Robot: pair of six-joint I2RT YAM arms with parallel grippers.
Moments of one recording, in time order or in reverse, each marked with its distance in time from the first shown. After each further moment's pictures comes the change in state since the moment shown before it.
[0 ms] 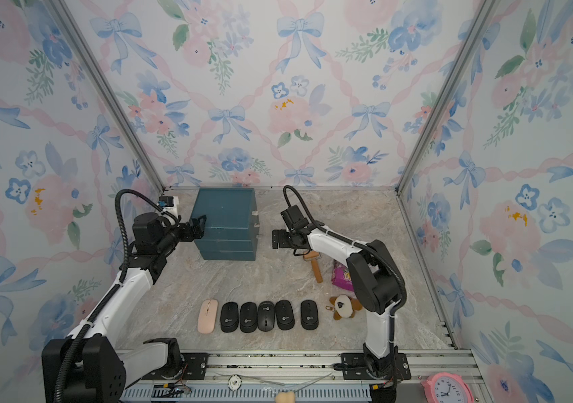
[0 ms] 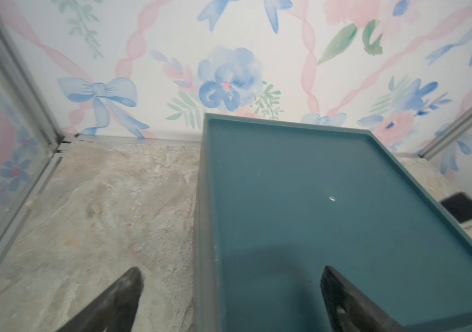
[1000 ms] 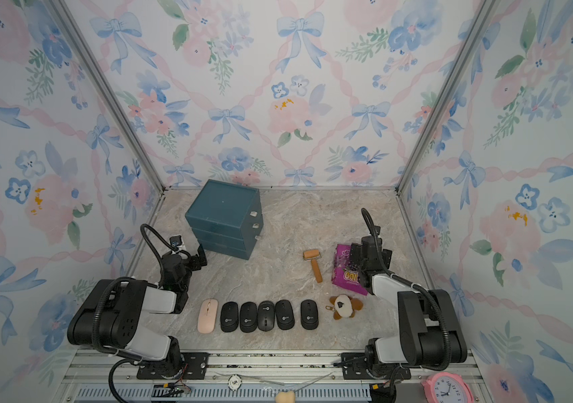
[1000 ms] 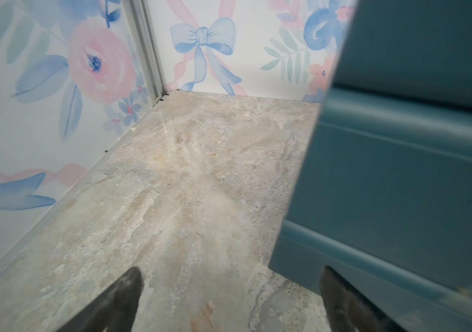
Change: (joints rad) left arm -0.096 0.430 -0.479 0.909 -0.370 0.086; right arm -0.495 -0.358 -0.795 0.774 0.293 -0.363
